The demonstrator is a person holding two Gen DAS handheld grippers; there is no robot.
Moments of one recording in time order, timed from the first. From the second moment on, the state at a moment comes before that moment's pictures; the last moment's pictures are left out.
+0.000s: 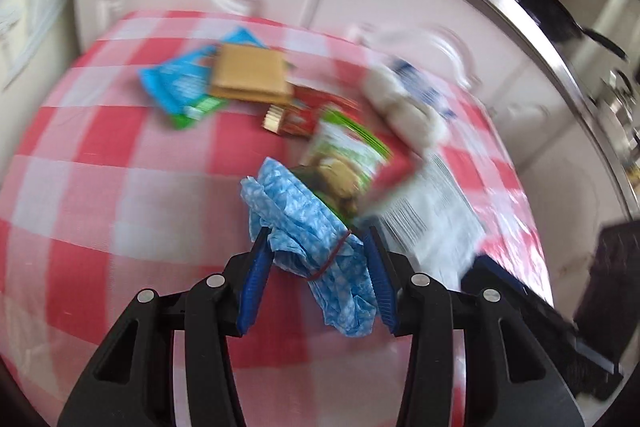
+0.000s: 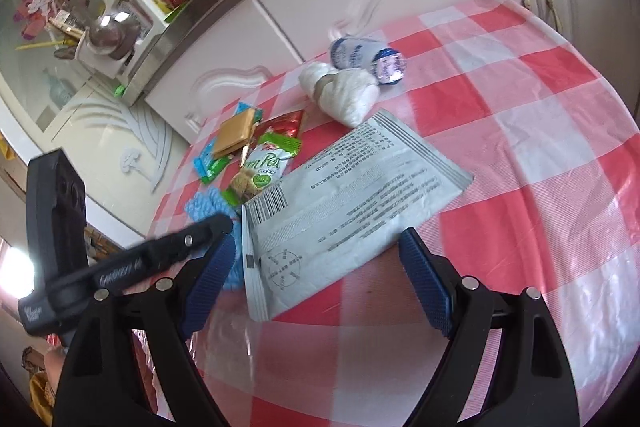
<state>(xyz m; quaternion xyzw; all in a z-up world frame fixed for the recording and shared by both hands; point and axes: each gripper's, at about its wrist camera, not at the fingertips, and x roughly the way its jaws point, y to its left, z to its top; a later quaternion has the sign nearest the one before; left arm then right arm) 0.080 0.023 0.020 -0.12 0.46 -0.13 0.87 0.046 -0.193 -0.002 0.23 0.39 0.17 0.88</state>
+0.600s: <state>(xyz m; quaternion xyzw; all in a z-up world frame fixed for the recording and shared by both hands) 0.044 -0.010 0.029 -0.10 0.46 -0.21 0.86 0.049 -0.236 0.014 0.21 0.36 0.10 0.90</state>
